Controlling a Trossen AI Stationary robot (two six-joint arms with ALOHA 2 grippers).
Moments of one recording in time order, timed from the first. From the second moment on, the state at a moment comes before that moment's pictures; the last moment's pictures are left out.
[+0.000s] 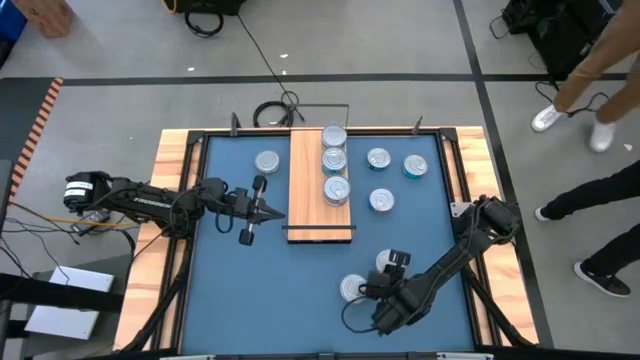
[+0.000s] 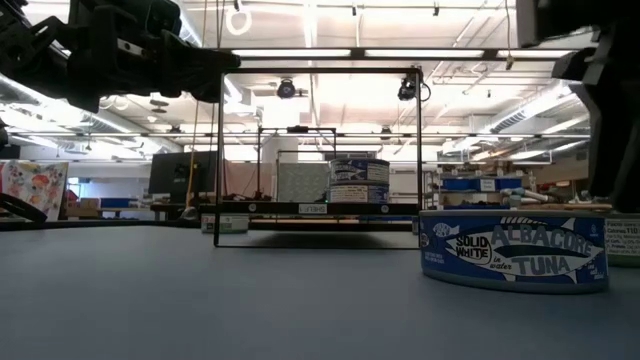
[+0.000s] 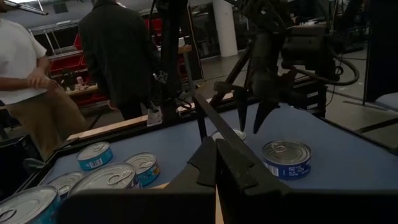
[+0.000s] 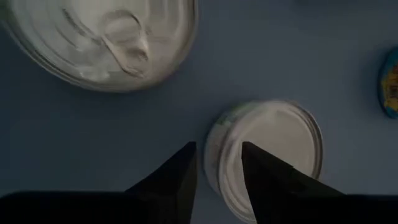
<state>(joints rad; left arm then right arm) 0.11 1.08 0.23 0.89 0.32 0.20 0.71 1.94 1.36 -1.13 0.37 0.99</state>
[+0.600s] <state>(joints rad) 0.11 1.08 0.23 0.89 0.32 0.20 0.70 1.94 1.27 -1.04 0.35 0.95</state>
